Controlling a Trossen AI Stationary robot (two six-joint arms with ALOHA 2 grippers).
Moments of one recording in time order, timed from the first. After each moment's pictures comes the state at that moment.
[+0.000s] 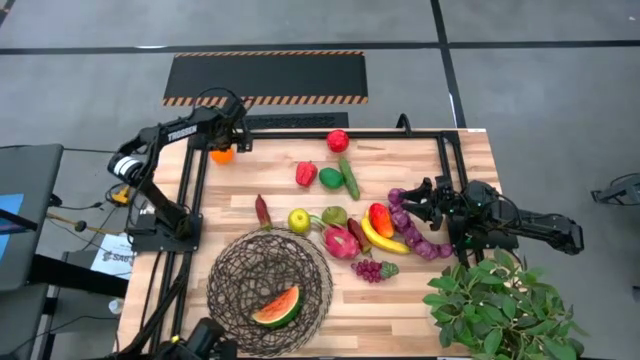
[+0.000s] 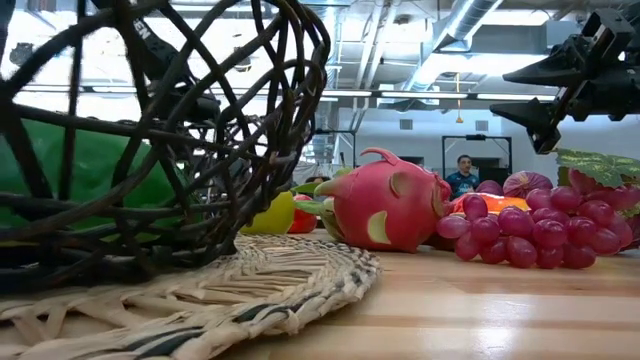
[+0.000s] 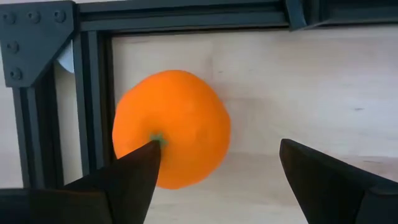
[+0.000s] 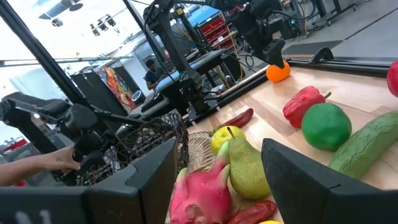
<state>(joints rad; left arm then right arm) 1.04 1.62 1.04 -0.81 -0.21 -0.52 -0.26 0.01 0.00 0.05 -0.16 0.54</state>
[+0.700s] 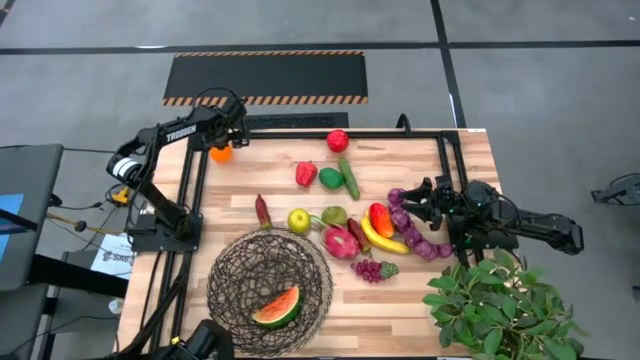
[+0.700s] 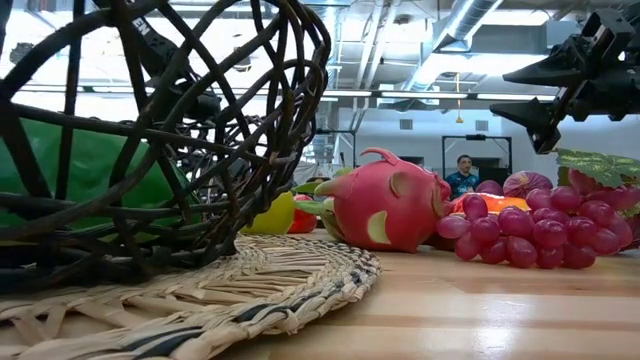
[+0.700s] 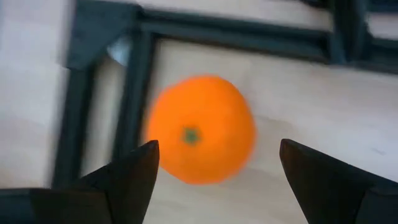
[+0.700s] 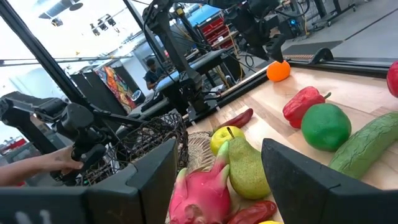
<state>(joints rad) 1.02 1.60 1.05 -0.84 -0.31 -0.71 -0.26 0.01 0.00 0.05 -0.16 0.54</state>
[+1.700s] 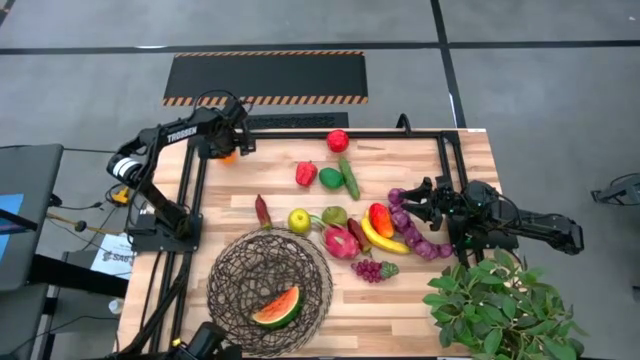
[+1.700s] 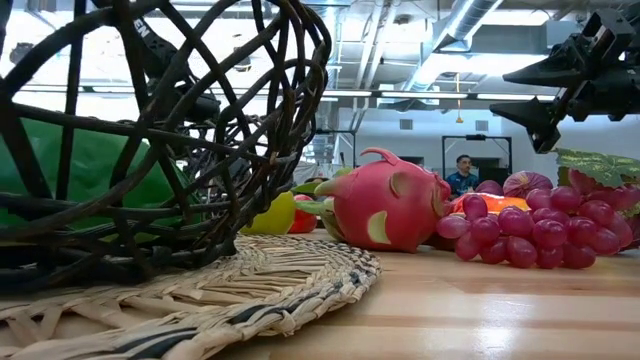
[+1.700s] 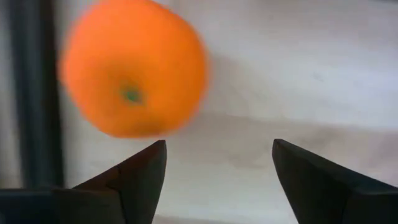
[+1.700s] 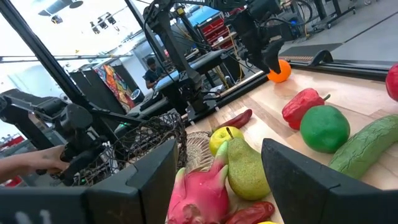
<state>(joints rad) 1.01 1.60 1.04 -0.85 -0.04 -0.66 -0.26 0.01 0.00 0.05 -0.15 0.52</state>
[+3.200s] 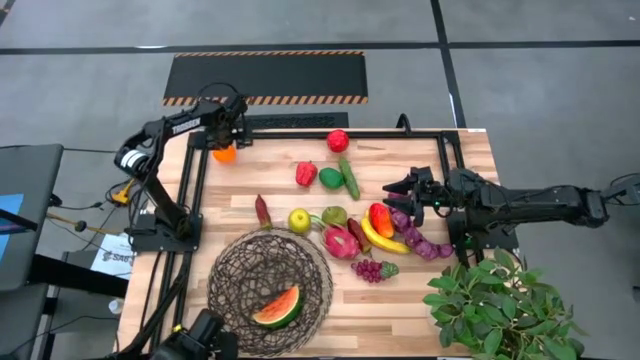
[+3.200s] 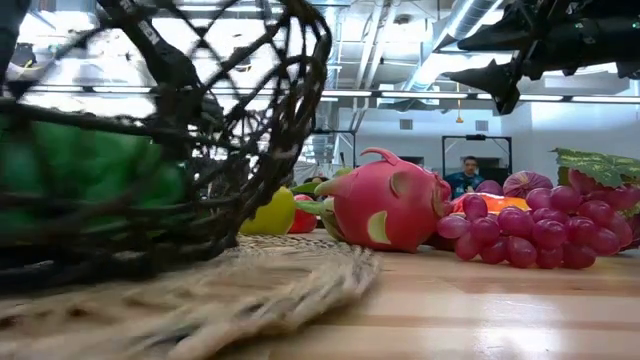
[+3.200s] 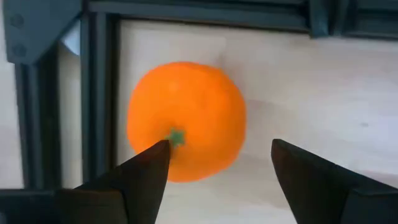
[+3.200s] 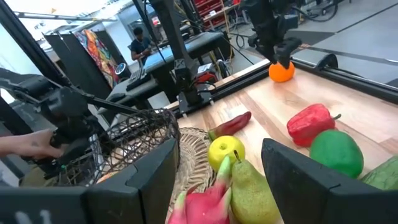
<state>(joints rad) 1.06 1.70 1.14 -0.91 -0.17 -0.61 -0.15 0.61 0.31 0.24 -0.06 0.42</state>
